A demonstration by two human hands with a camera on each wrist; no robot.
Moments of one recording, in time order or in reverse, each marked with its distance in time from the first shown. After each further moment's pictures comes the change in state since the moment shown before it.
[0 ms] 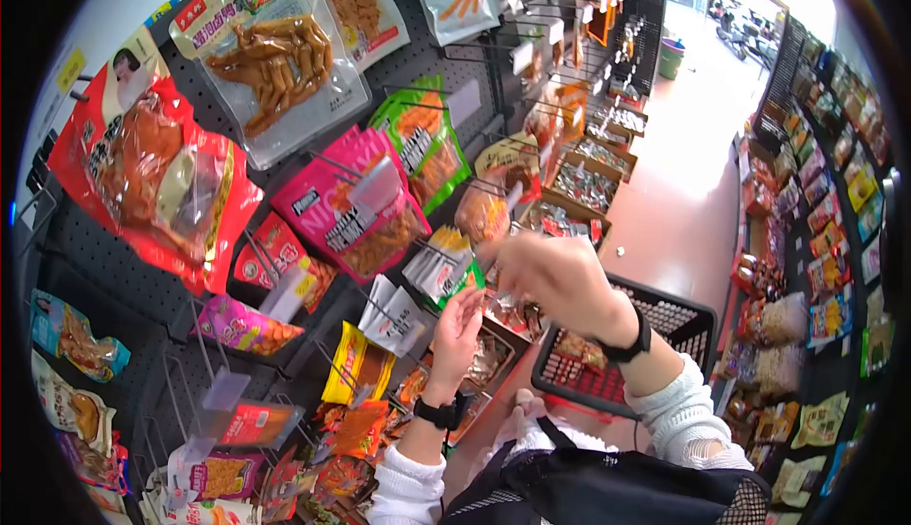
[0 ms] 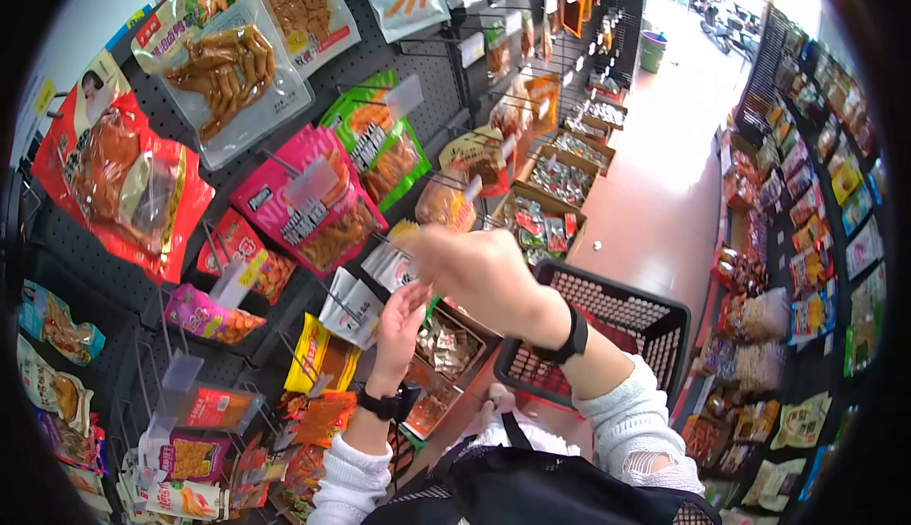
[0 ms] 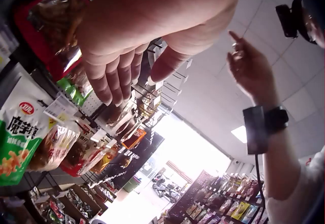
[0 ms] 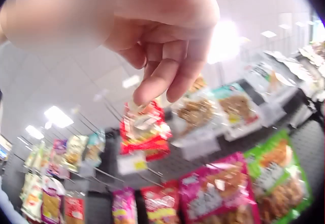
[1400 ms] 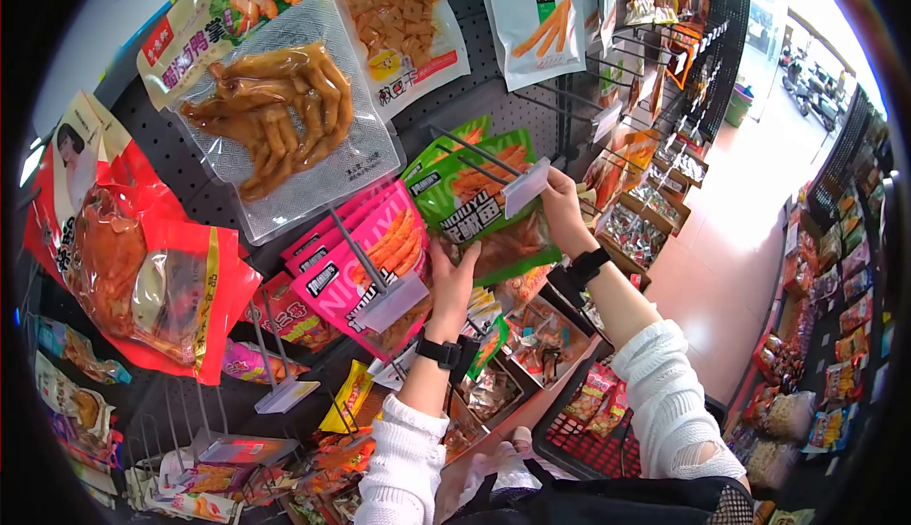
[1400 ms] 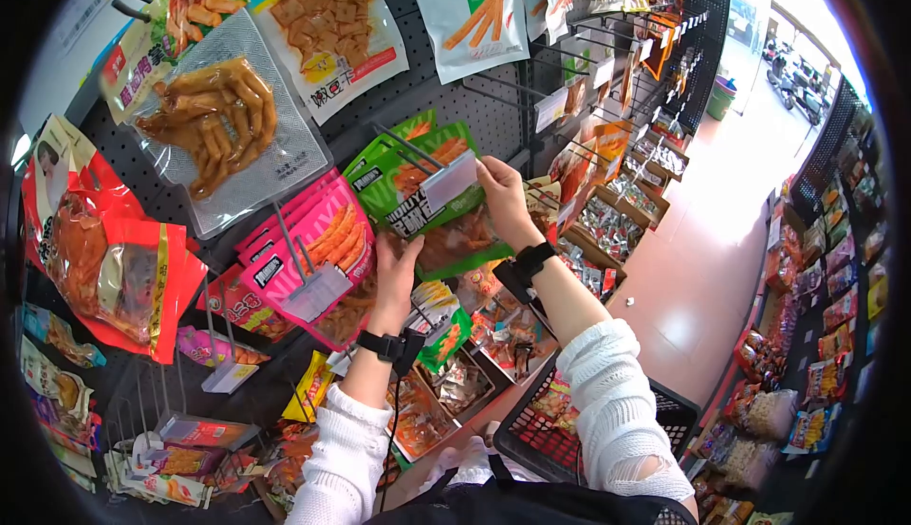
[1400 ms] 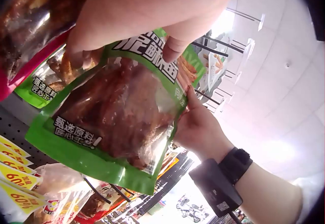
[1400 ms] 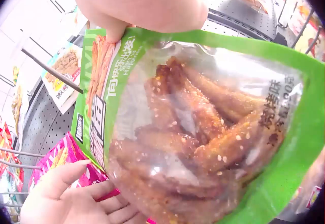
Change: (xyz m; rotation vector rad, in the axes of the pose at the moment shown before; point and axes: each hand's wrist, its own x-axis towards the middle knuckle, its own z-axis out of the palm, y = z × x) left_hand 0.165 0.011 -0.033 0.047 0.388 0.090; right_hand 0.124 0.246 0.031 0.732 0.378 0.326
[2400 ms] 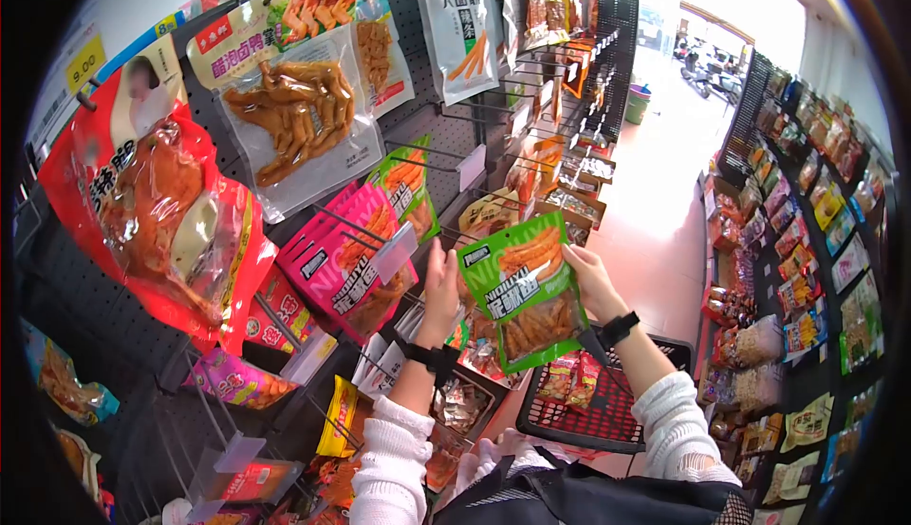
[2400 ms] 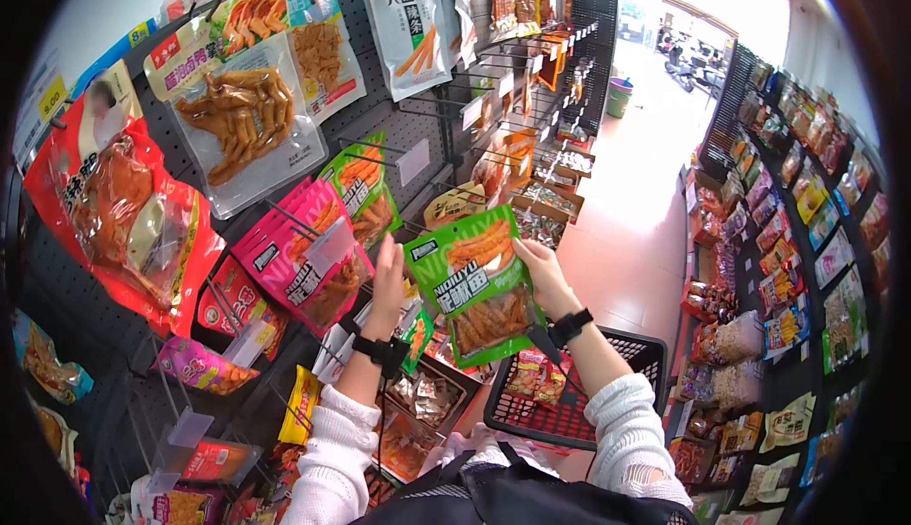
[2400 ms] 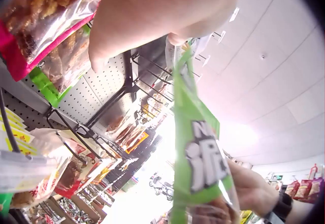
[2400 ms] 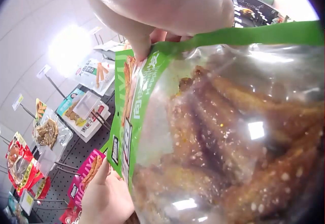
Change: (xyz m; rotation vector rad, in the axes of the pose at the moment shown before) left_hand -0.019 -0.012 0.031 -0.166 -0.350 0.087; right_hand -0.165 -0.055 -0.097 -0.036 0.335 0.269
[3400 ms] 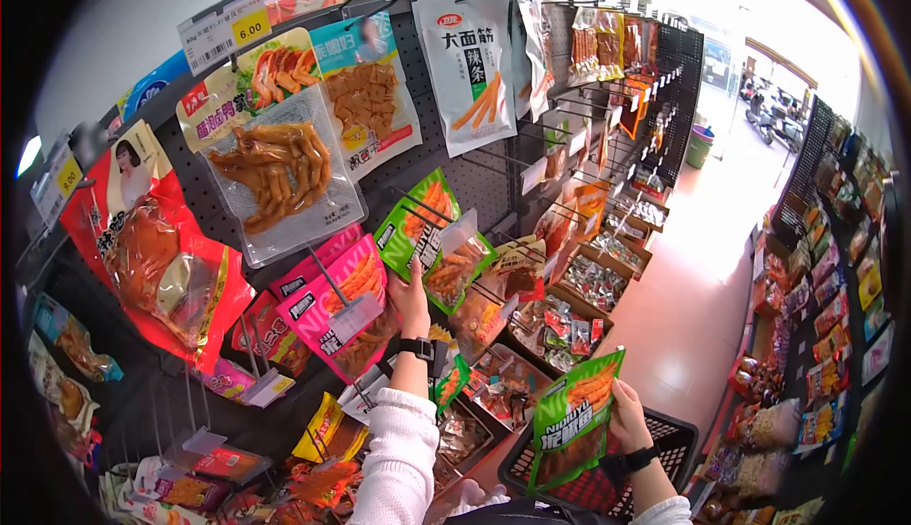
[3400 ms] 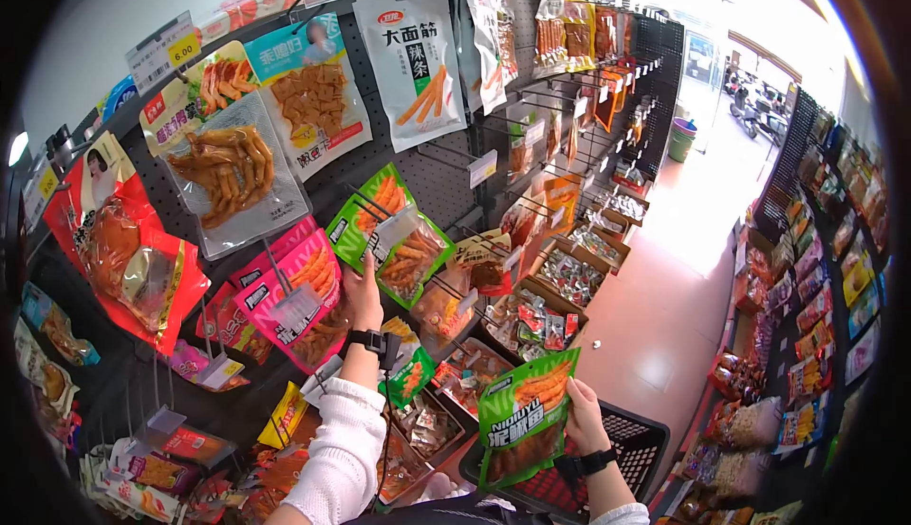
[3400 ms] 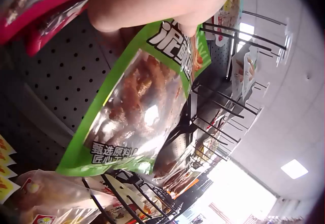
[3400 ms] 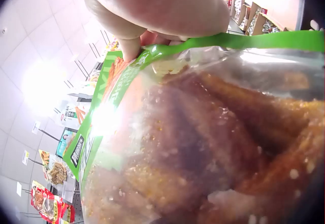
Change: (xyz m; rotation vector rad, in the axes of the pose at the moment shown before) left_hand 0.060 -0.010 -0.038 0.258 0.656 0.330; right_hand -0.099 0.047 -0.118 0.319 0.040 0.244
